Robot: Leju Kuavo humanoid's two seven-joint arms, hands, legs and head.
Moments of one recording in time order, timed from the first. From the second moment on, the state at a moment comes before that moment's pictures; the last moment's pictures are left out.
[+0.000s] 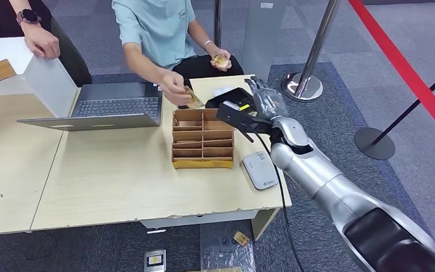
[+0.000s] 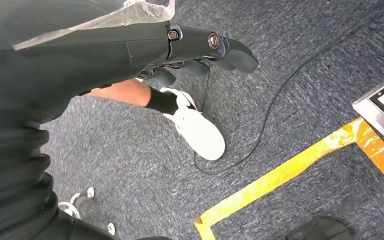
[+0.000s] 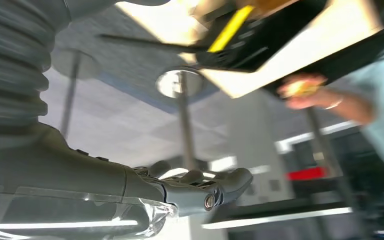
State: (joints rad) left arm -0.11 0.01 -1.19 -0.24 0.51 0.28 -0.02; right arm -0.80 -0.24 0.74 -1.03 0.58 -0.34 0.35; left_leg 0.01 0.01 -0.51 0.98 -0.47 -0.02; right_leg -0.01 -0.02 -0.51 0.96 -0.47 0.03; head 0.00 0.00
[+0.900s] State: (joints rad) left arm -0.10 0.01 -1.11 -0.23 0.62 0.34 -0.02; right arm -0.08 -0.77 -0.07 -1.93 0.54 -0.34 0.50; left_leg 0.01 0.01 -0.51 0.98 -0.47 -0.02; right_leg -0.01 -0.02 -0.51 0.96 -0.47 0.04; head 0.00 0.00
